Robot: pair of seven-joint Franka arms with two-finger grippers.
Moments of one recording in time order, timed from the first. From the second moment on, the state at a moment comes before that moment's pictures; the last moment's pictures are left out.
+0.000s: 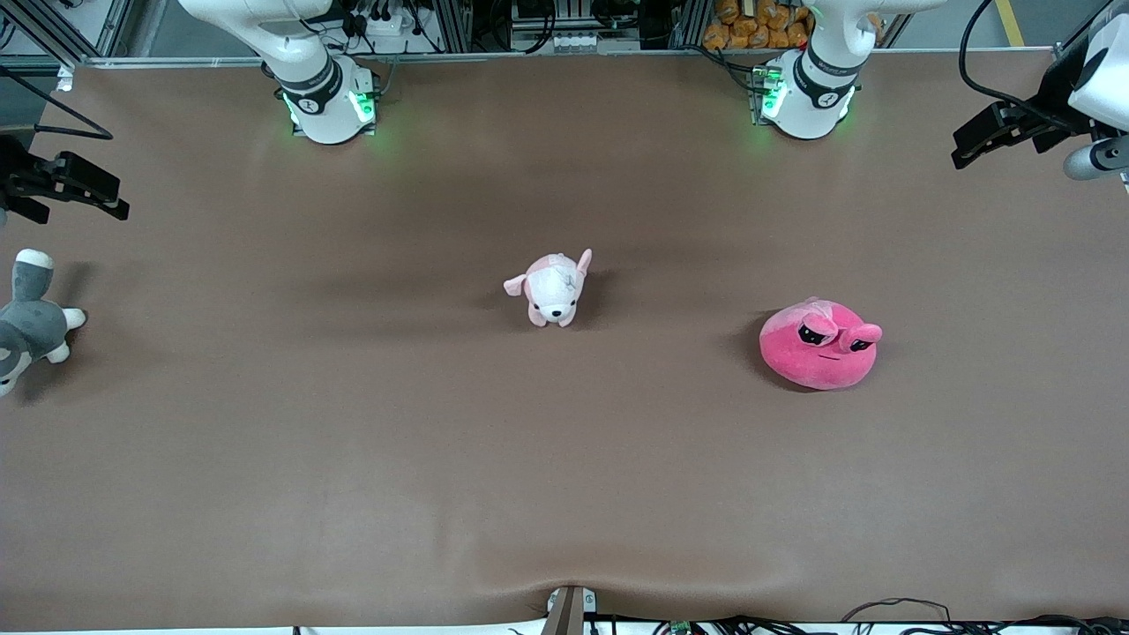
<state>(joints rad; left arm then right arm) -0.03 -0.13 -0.08 -1.60 0.06 1.37 -0.28 0.05 -0.04 -0.10 -1.57 0.00 1.47 -0.09</state>
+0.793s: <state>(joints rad) -0.03 -0.11 -0.07 -1.60 0.06 1.38 -0.28 0.05 -0.04 -0.10 -1.57 0.00 1.47 -0.09</state>
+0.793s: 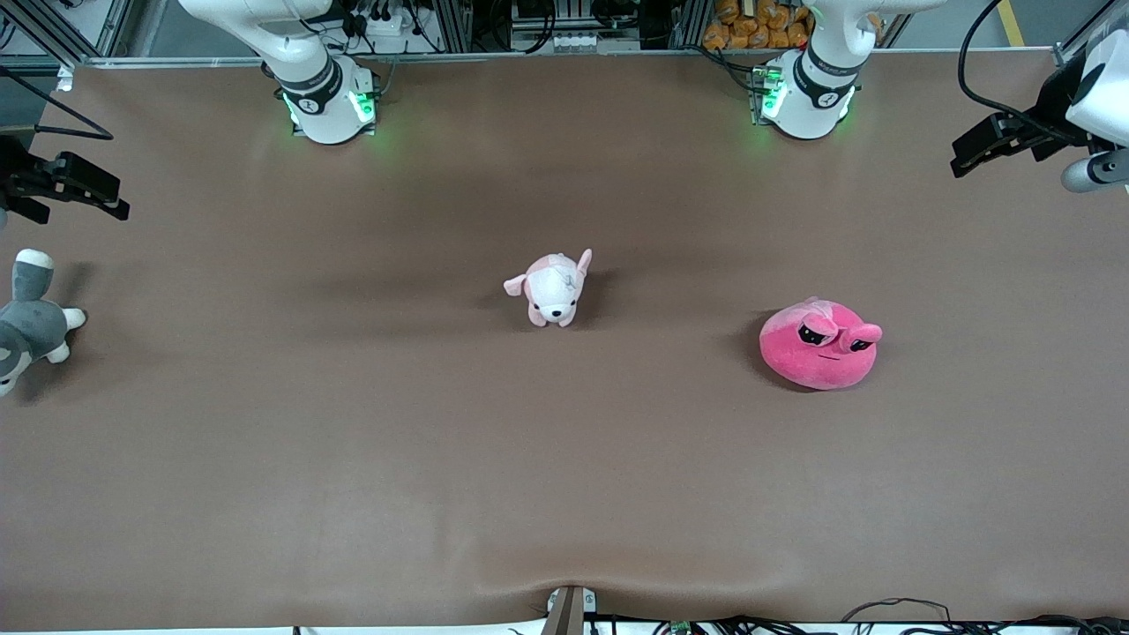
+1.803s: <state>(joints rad) 0.03 -0.02 -0.06 -1.60 0.06 1.49 -0.50 0.05 -0.04 -0.10 -1.57 0.00 1.47 -0.09</state>
